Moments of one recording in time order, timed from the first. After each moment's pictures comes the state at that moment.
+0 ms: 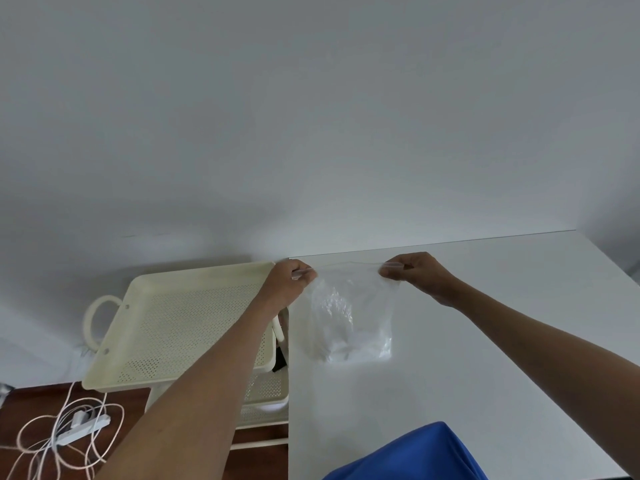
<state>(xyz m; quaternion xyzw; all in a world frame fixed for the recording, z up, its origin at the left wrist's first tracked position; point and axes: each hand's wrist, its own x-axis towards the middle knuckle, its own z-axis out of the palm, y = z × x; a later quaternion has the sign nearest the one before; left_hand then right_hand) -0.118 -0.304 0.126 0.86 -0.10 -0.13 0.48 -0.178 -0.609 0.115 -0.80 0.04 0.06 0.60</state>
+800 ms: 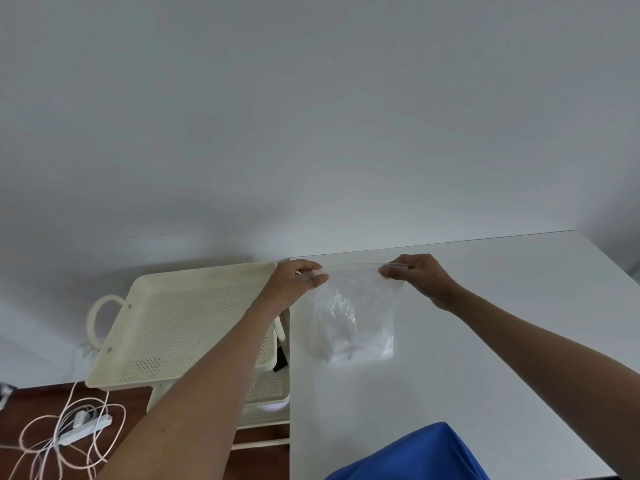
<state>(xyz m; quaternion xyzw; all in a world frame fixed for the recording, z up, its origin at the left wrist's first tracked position) -0.123 -0.303 0.127 0.83 -0.11 -0.15 0.52 -0.185 -0.602 0.112 -0.78 0.06 0.02 0.62</state>
